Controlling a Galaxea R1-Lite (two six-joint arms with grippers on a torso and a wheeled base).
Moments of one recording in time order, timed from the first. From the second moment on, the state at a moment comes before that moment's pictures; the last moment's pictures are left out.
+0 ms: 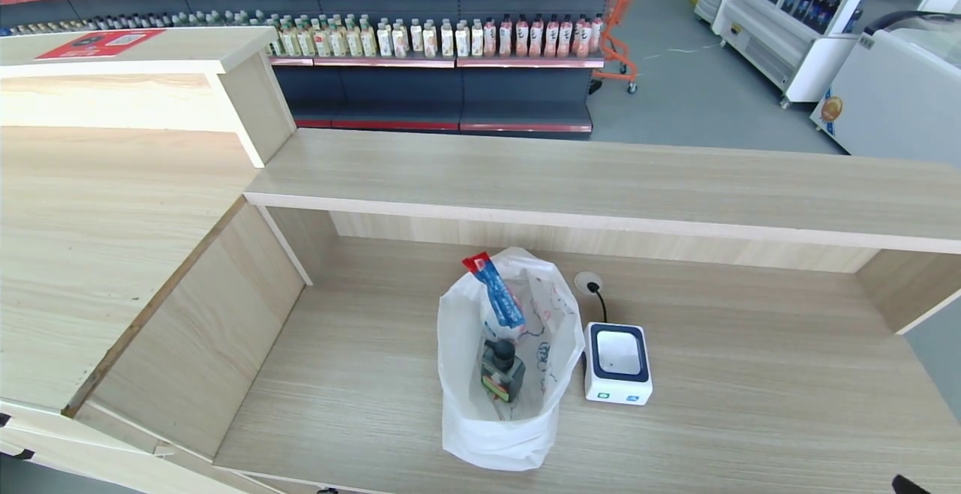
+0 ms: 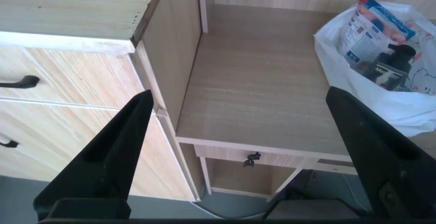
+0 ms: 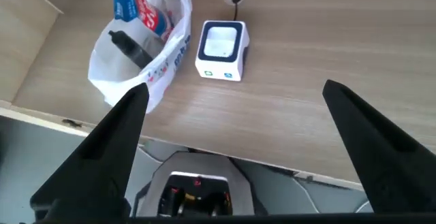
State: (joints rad) left arm 0.00 0.00 0.00 0.00 0.00 0.01; right arm 0.14 0.43 -0.12 -0.15 0.08 0.12
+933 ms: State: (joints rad) left arm 0.00 0.00 0.00 0.00 0.00 0.01; right arm 0.00 0.00 0.00 0.00 -0.03 0.04
